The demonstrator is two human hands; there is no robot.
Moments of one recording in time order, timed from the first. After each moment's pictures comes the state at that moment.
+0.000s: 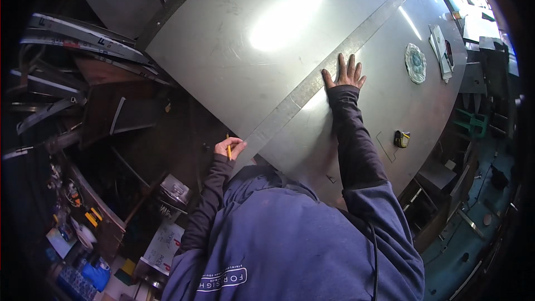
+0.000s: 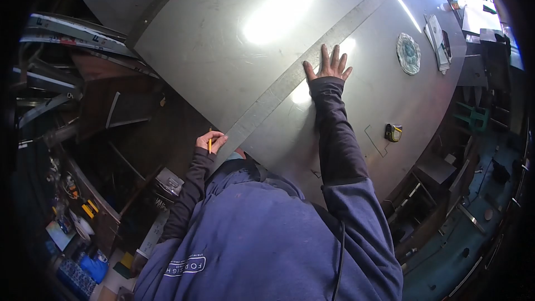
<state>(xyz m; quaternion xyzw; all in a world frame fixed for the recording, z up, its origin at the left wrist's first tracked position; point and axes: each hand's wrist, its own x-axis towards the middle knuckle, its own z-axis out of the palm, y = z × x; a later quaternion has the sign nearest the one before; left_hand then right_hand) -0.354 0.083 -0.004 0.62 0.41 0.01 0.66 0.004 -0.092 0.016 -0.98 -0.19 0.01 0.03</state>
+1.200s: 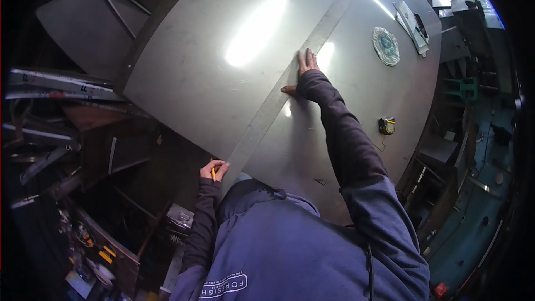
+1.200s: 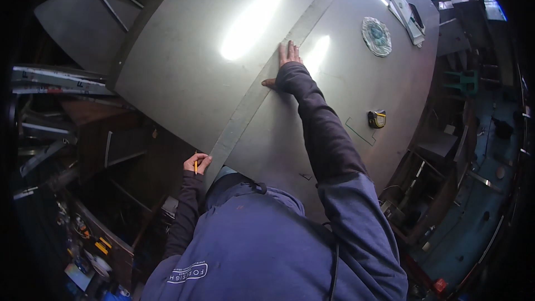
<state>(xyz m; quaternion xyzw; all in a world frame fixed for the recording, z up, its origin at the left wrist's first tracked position) -0.352 0.088 0.001 0.64 0.41 -0.01 0.66 0.043 -0.069 0.058 -0.93 -0.24 0.27 -0.02</state>
